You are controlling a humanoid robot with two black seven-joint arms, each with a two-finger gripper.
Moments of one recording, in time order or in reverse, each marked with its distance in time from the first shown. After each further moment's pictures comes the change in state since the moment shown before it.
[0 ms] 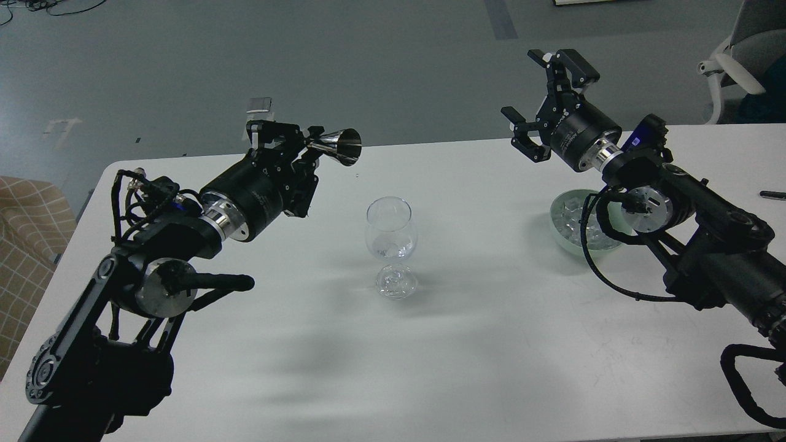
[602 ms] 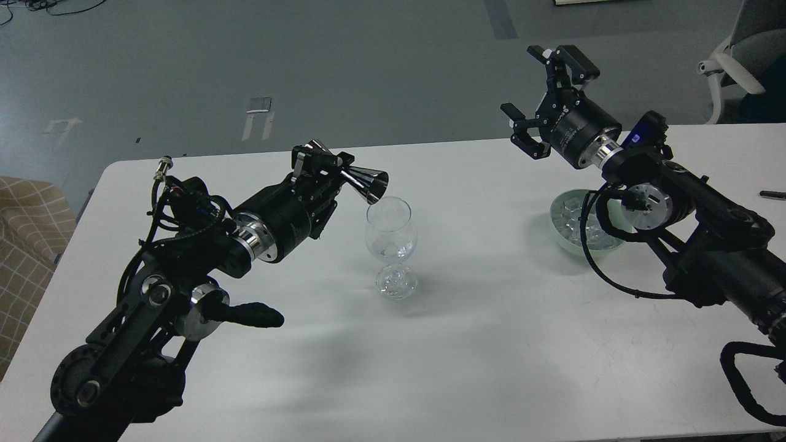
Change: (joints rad) left arm 0.000 0.011 0.165 -0.002 0.329 -0.105 0.000; right arm 0.008 -0.001 0.000 0.000 0.000 -0.001 0.000
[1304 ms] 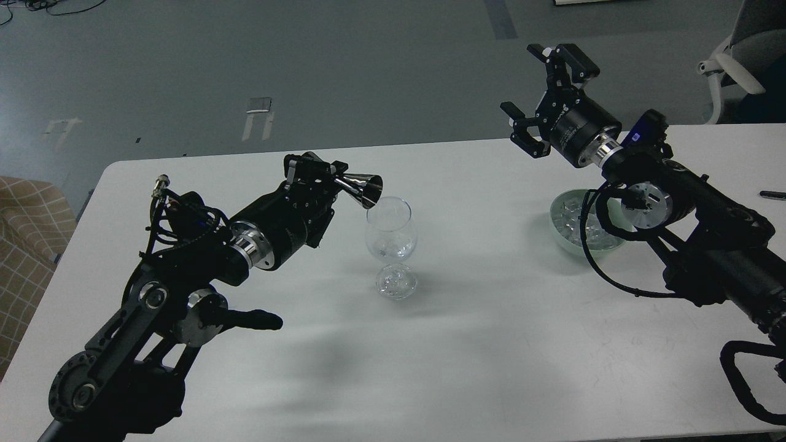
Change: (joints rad) left arm 0.028 0.004 -0.003 0.000 -0.063 0.060 -0.010; right arm 0.003 0.000 0.000 0.000 0.000 0.000 0.000
